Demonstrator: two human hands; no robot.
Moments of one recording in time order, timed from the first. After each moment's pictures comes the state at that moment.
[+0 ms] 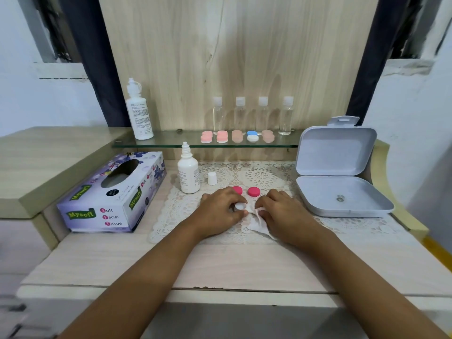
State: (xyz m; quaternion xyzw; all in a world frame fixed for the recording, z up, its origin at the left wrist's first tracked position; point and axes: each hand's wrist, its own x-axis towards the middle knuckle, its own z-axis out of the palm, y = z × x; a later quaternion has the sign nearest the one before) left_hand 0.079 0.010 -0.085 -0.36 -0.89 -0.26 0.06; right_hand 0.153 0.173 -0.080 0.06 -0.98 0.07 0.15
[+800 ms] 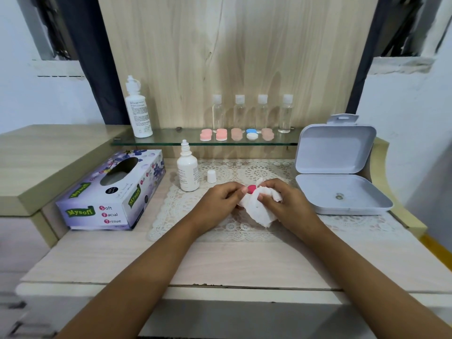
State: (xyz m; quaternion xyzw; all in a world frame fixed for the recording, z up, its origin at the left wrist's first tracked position) left_hand 0.091 0.012 -0.074 -0.31 -0.79 -0.53 -0.04; right_hand 0.153 0.176 -0.075 0.02 -0.87 0.42 0.24
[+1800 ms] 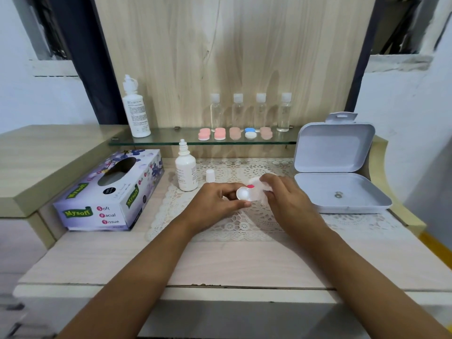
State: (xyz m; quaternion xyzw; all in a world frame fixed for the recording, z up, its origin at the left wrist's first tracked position) left_hand 0.096 0.002 -0.065 -0.36 -0.77 -0.52 -0.03; right_hand 0.158 0.178 -0.077 0.14 -0.89 0.09 0.43
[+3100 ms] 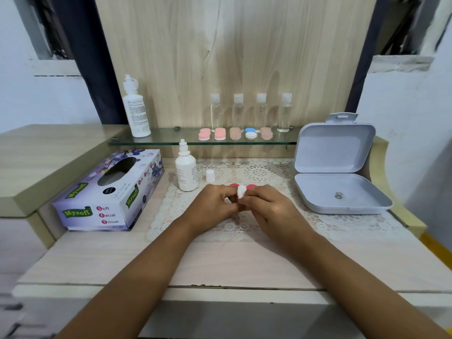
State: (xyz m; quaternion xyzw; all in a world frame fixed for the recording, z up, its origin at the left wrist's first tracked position) left_hand 0.091 0.004 -0.072 -0.39 -0.80 -0.47 0.03; right_hand 0.153 0.159 -0.088 0.25 -0.86 0.15 0.41
